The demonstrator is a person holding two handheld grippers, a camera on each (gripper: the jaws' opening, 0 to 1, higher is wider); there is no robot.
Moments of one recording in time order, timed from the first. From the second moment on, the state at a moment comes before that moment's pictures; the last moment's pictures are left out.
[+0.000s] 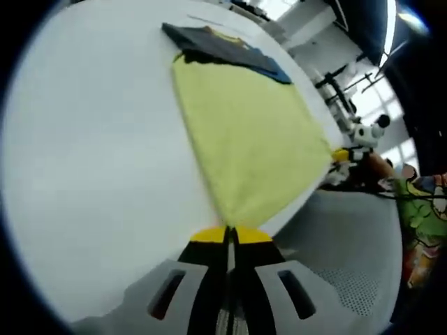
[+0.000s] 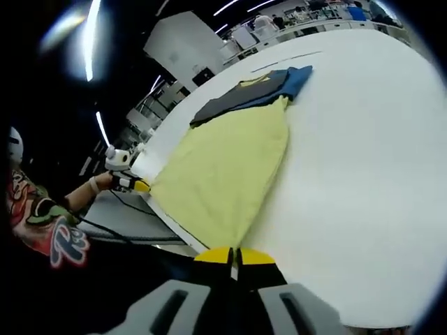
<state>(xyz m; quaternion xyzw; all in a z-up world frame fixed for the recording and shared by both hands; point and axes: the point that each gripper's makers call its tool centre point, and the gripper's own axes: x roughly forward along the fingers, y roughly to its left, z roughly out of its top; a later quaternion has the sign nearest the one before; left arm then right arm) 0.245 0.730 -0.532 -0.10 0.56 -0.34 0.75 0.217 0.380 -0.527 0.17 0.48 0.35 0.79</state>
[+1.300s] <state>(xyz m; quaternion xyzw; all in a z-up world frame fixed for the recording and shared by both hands) 0.353 0.707 -0.394 -0.29 0.35 -0.38 0.81 0.318 0.379 -0.395 0.39 0.32 0.34 0.79</state>
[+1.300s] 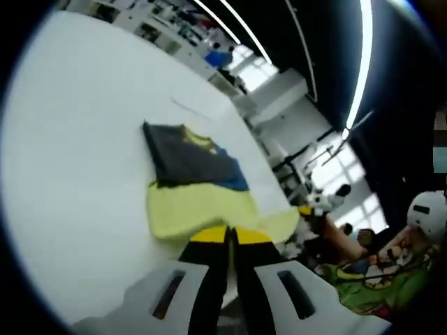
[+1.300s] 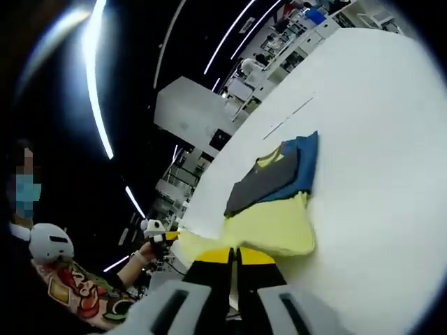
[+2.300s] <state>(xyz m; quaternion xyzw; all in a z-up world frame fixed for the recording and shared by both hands) 0.548 0.706 -0.404 -0.29 0.28 -0.29 0.86 0.515 0.343 -0.412 0.37 0.30 0.27 0.84</state>
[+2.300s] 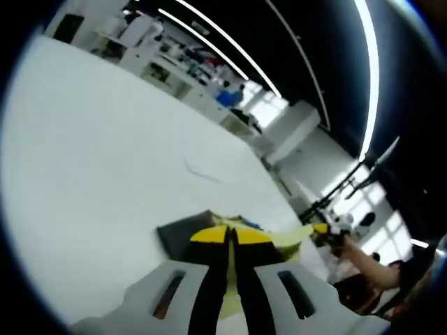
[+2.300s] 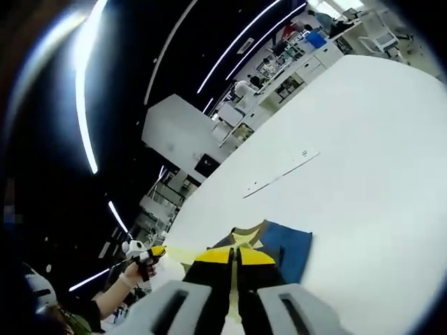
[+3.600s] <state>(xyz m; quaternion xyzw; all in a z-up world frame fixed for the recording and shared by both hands) 0.586 0.713 -0.513 -0.31 0.34 -0.18 0.87 0.571 0.343 -0.520 0.36 0.37 0.18 0.84</state>
